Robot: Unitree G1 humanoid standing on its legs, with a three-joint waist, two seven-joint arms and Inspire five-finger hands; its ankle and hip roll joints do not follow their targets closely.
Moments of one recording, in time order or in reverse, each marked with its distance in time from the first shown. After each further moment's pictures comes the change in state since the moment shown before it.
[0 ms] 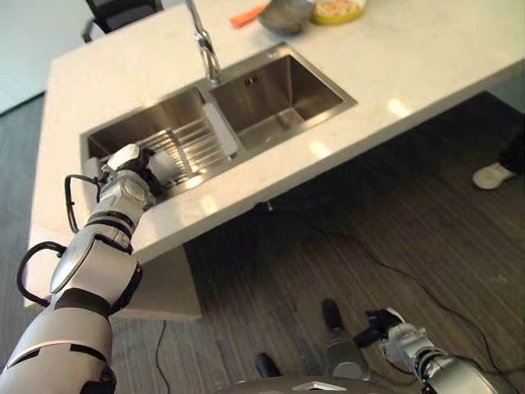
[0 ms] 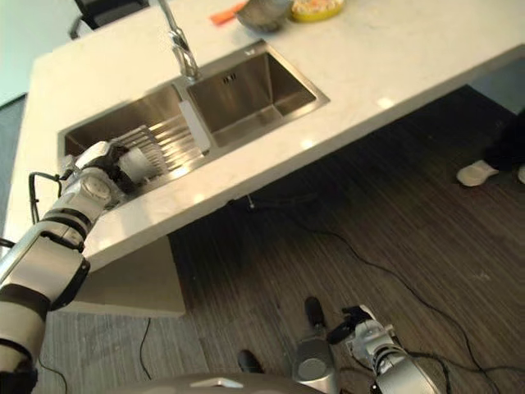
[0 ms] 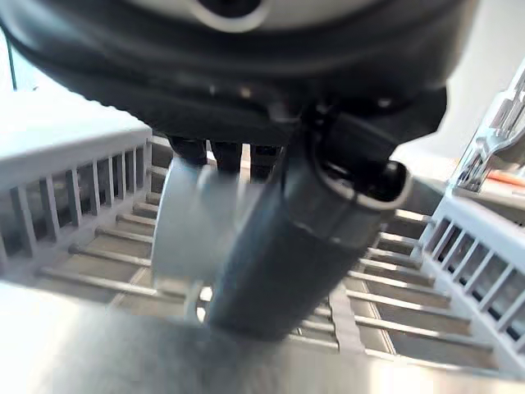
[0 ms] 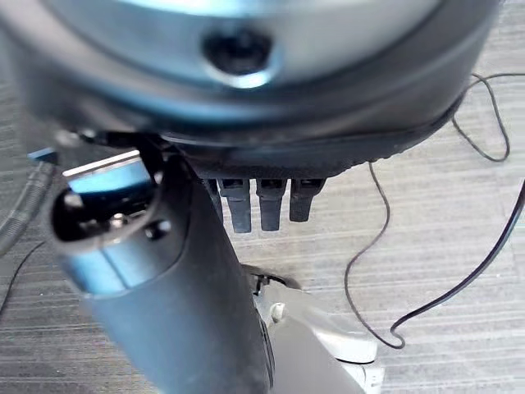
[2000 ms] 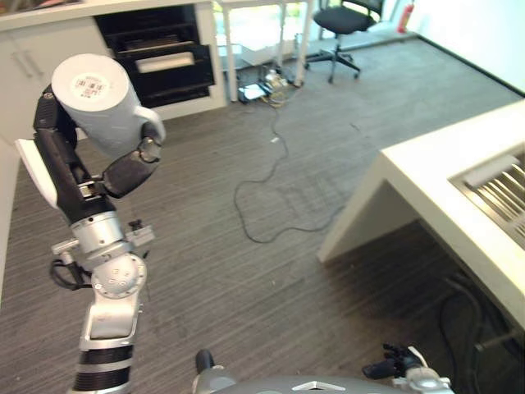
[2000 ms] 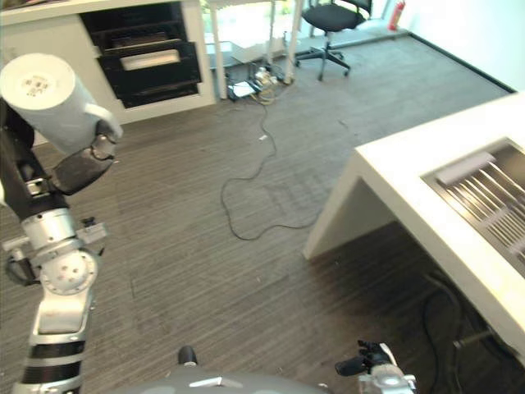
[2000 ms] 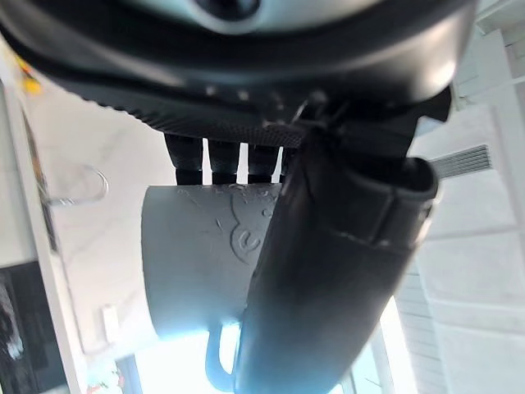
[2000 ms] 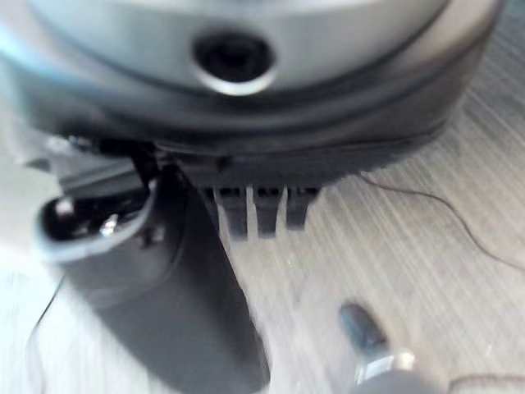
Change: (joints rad) left arm 1.030 -0.232 0.781 -1.570 -0.109 -0.304 0.425; right arm 0.306 0.042 -0.224 -0.093 0.000 -0.072 -0.078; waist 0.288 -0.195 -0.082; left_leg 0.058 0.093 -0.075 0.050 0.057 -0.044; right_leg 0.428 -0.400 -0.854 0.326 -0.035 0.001
